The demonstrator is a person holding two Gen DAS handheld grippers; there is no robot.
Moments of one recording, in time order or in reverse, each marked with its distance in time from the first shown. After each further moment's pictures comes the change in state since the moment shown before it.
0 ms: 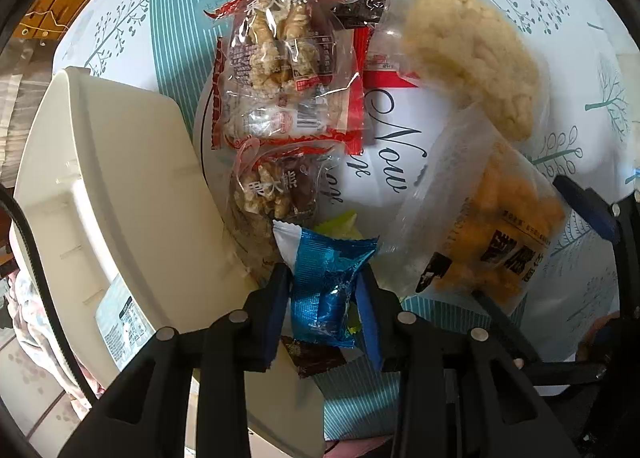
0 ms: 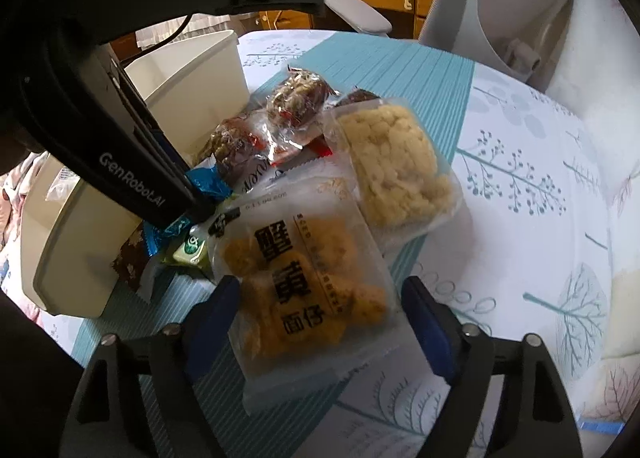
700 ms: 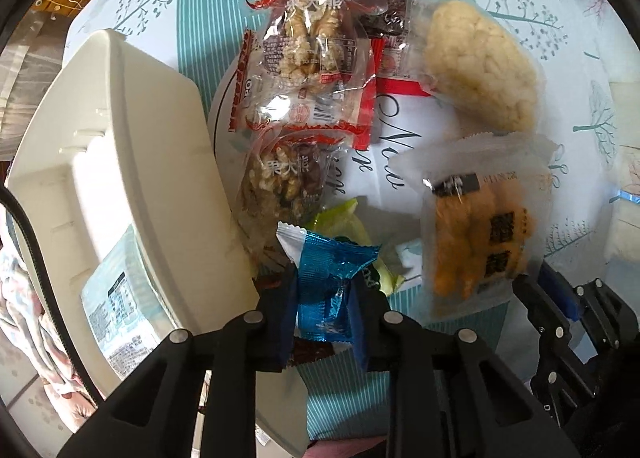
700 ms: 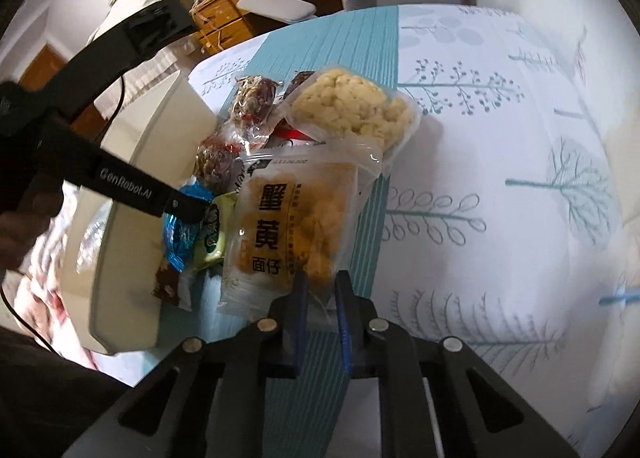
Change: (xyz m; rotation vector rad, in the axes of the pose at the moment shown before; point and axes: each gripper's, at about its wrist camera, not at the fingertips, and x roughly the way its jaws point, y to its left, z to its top) left arm 0.001 0.037 -0.038 -0.089 -0.041 -0.065; right arm -0.026 -0.025 -0.028 0.383 0.025 0.096
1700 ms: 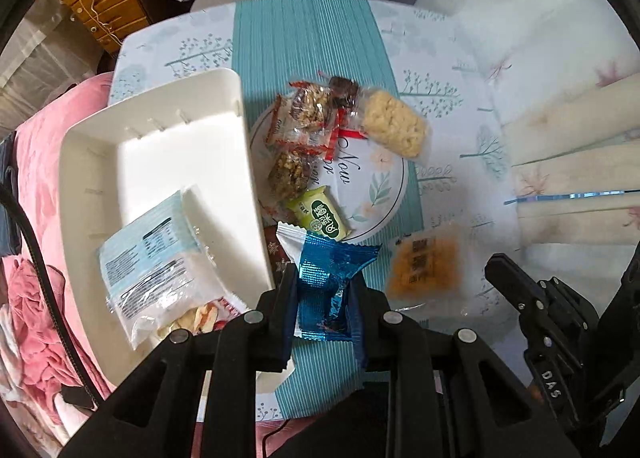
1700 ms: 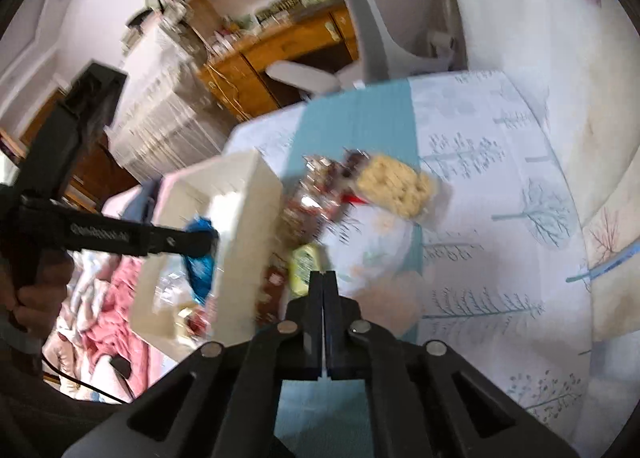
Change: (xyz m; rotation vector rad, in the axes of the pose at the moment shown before) left arm -0.118 0.048 -0.110 -0.057 -0.296 -0.228; right arm -0.103 0.072 0.002 0.047 -0.202 0.048
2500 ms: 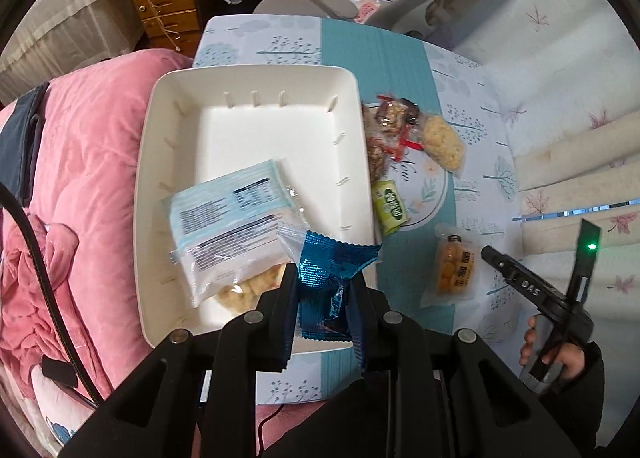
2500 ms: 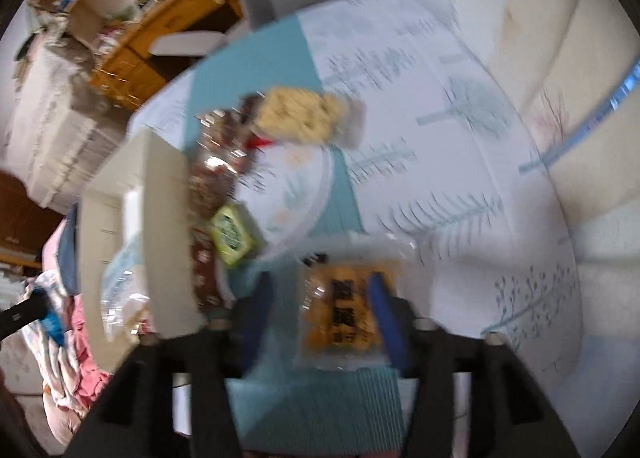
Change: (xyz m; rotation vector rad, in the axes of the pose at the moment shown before) left arm -0.049 0.107 -0.067 -0.135 -0.099 -0.030; right arm 0.047 -0.027 -0.028 0.310 0.220 -0.329
